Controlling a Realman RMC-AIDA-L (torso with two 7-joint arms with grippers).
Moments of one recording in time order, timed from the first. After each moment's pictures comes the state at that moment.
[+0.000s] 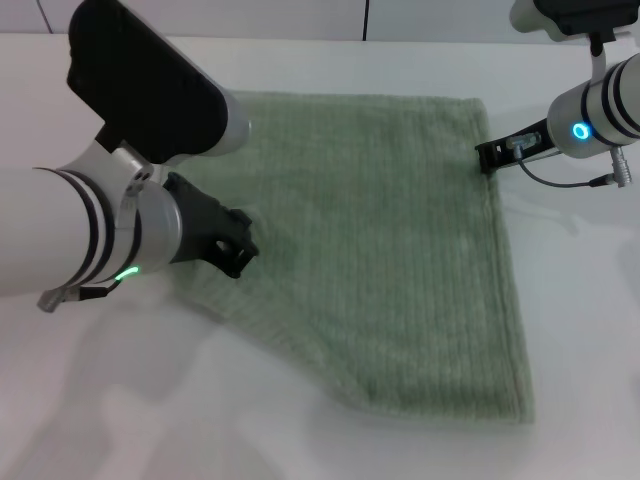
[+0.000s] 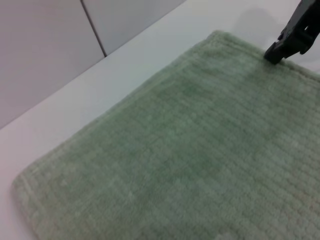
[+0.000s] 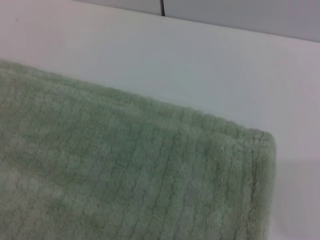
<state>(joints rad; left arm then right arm) -0.14 -2.06 -1.20 -1.93 2.89 -1.21 0.24 0.87 2.06 1.84 0.66 -2.65 0.89 -0.30</state>
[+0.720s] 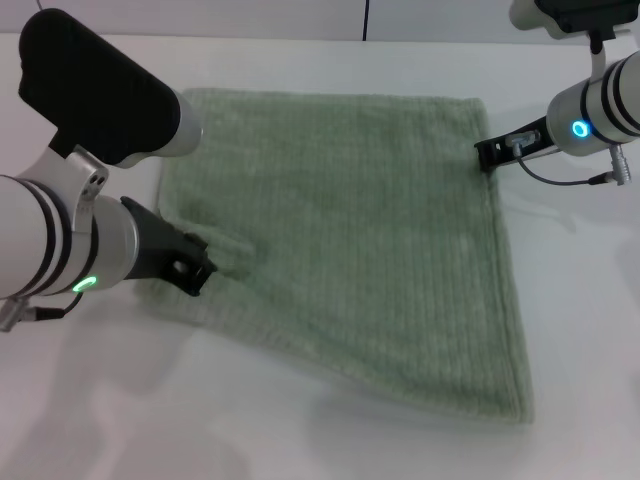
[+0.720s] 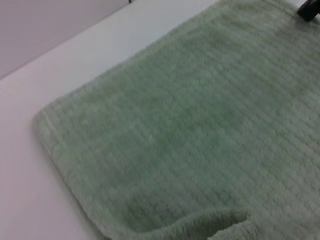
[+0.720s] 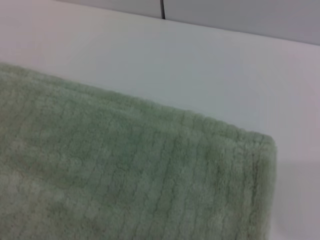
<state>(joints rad) -0.13 -2.06 -1.25 -1.95 2.89 -1.34 0.19 0.88 2.06 1.84 0.67 -2.65 0.89 -0.30</state>
